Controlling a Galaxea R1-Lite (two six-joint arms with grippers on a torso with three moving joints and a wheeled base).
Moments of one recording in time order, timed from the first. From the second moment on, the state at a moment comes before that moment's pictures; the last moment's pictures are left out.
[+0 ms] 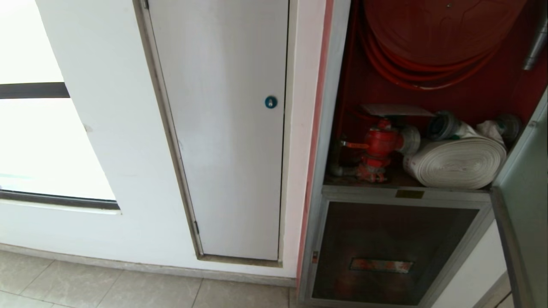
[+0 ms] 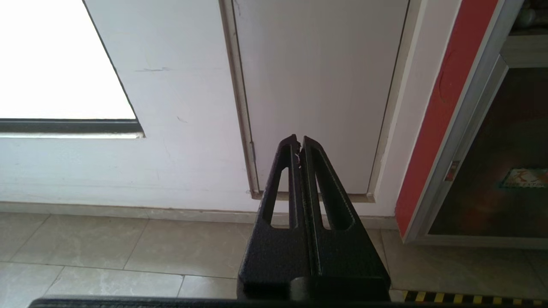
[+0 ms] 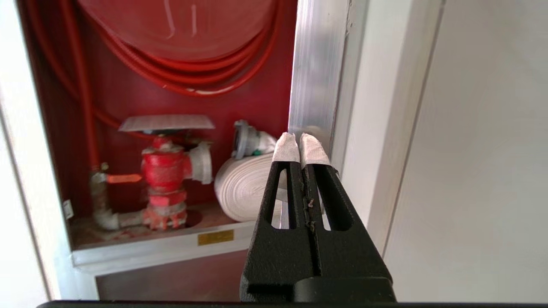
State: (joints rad) left arm 0.00 0.00 0.00 -0.02 -0.03 0.04; right arm 0.30 0.55 -0.49 -0.52 -0.76 -0.35
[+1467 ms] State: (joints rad) left arm 0.00 0.00 0.00 -0.02 -0.03 0.04; right arm 0.16 0.36 -0.54 -0.31 -0.70 -0.35
